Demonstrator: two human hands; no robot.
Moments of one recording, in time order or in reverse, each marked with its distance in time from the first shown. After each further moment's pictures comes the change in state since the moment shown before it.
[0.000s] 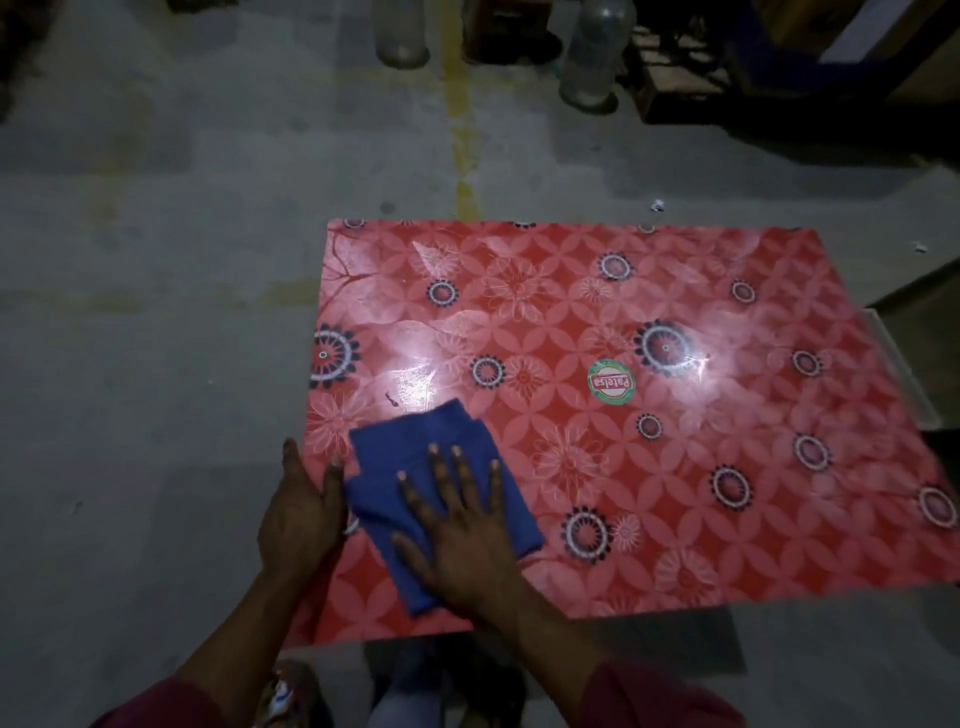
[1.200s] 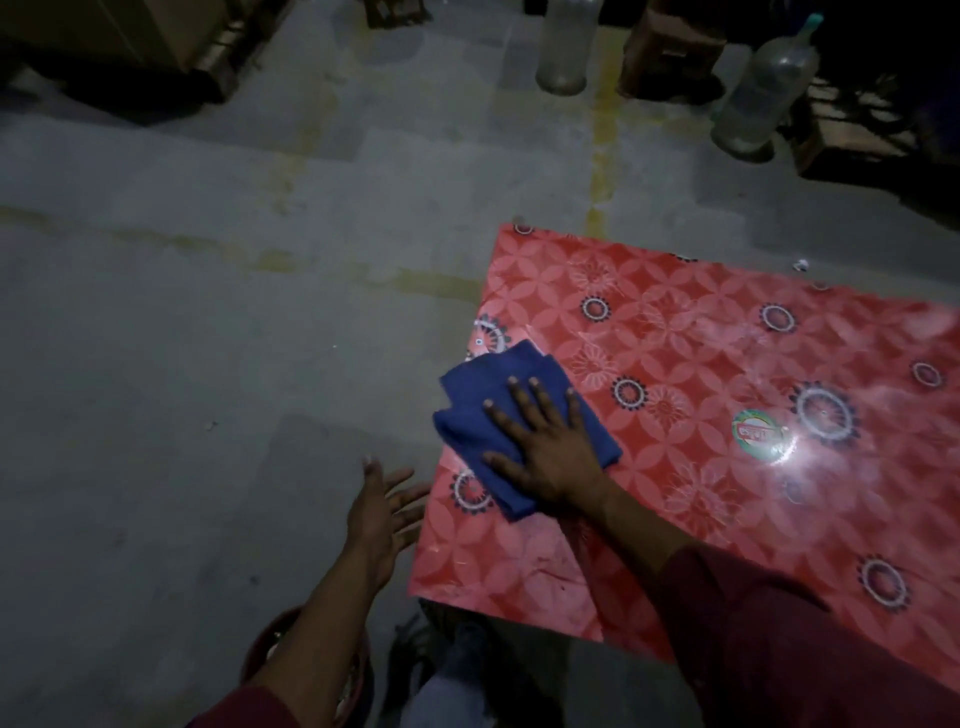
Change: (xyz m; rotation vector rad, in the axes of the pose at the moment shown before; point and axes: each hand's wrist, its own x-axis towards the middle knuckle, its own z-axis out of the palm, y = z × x) left_hand -0.017 -0.061 -0.044 -1.188 -0.254 -0.671; right_hand 0.121 -0.003 0.001 -0.127 -0.129 -0.268
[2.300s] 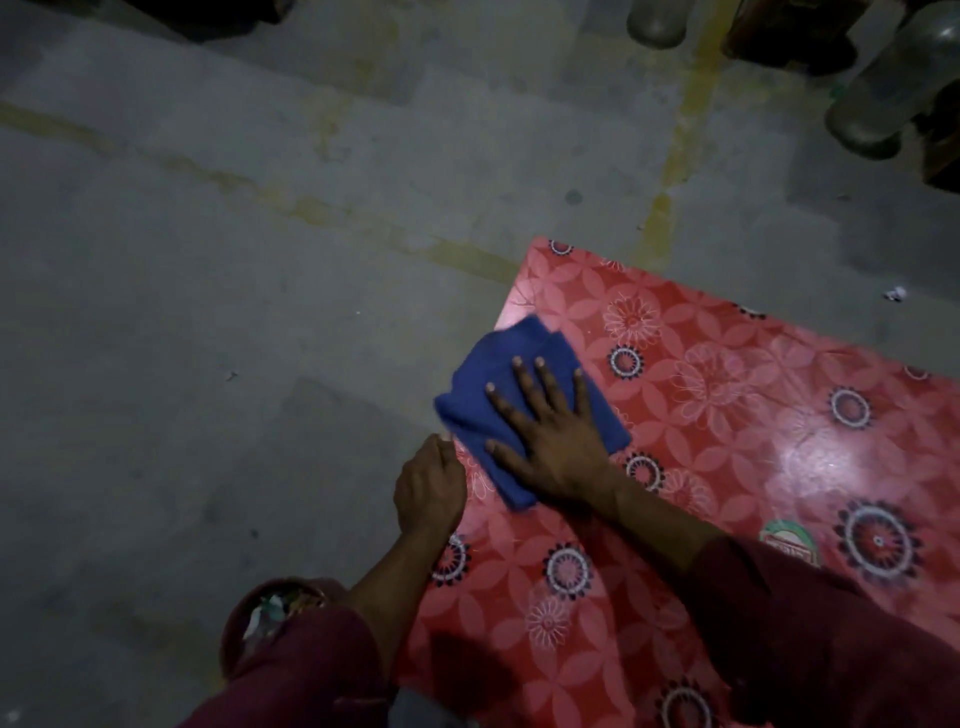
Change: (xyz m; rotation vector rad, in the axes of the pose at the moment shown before) left_hand 0.040 0.043 0.132 0.870 0.480 0.534; right_hand 0.104 0.069 -0.019 0.045 -0.001 -0.222
